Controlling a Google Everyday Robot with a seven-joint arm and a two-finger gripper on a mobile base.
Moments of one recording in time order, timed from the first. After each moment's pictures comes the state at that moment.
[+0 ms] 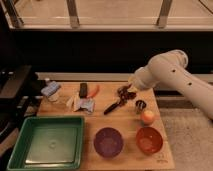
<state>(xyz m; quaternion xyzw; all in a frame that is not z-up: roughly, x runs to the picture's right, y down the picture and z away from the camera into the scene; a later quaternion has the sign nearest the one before) 0.138 -0.005 0.696 -0.14 -0.15 0.03 0.98</state>
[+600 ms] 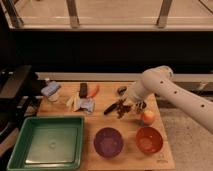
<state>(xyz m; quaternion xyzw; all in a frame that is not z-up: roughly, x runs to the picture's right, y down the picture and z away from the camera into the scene) 0.120 0.076 0.770 -0.23 -0.18 0.04 0.96</state>
